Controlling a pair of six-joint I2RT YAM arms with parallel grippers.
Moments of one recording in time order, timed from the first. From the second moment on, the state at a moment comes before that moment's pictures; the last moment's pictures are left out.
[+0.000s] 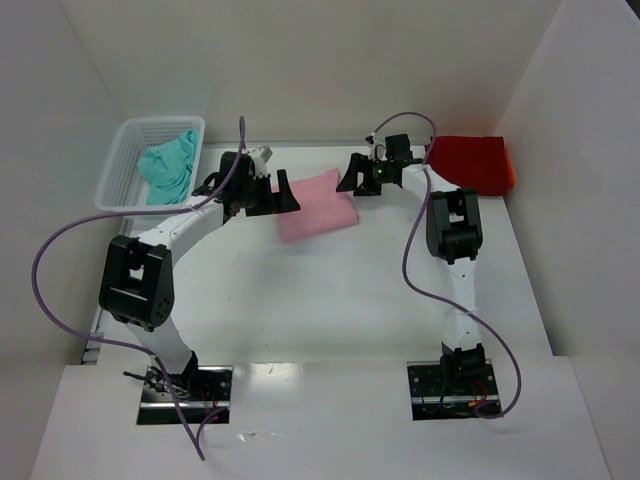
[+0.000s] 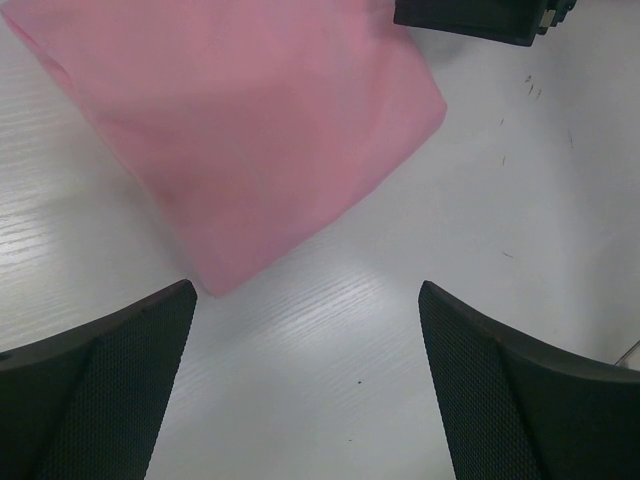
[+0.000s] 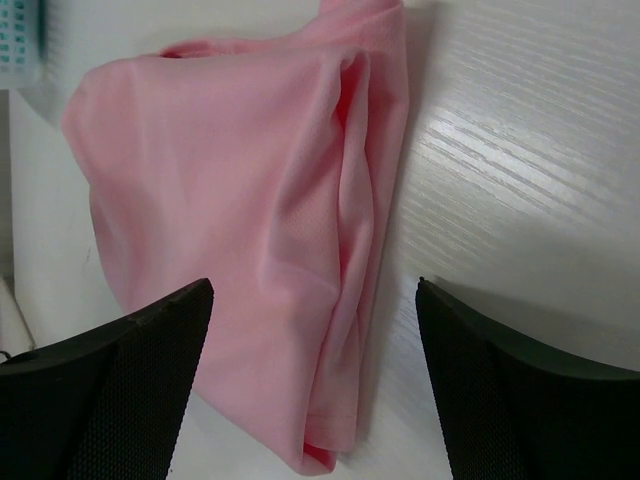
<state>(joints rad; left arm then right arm) -0.28 1.72 1.26 -0.24 0.35 -0.40 0.17 2.41 1.88 -0.30 -0.69 0.28</state>
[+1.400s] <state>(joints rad) -0.28 1.70 1.26 -0.27 0.37 -0.39 0.22 2.49 1.94 -0.36 -0.73 0.30</state>
